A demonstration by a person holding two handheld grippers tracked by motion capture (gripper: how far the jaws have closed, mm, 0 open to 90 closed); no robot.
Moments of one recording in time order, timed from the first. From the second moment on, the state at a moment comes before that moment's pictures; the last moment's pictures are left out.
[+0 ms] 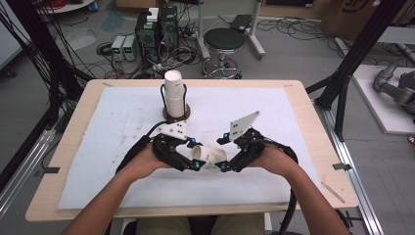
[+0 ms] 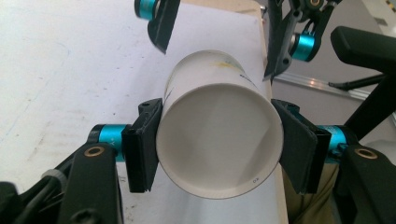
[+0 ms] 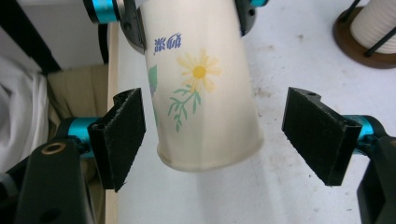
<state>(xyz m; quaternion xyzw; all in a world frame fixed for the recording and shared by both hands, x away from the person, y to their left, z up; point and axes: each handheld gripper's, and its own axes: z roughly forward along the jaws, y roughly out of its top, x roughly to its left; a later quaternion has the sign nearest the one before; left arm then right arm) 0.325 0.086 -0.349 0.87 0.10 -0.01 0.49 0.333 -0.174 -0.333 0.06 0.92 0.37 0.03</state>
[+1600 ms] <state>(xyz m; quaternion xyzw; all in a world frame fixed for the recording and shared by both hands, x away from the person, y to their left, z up) 0.315 0.104 -0.354 0.80 0.09 -0.01 0.59 0.316 -0.214 -0.387 0.11 0.82 0.57 0.01</state>
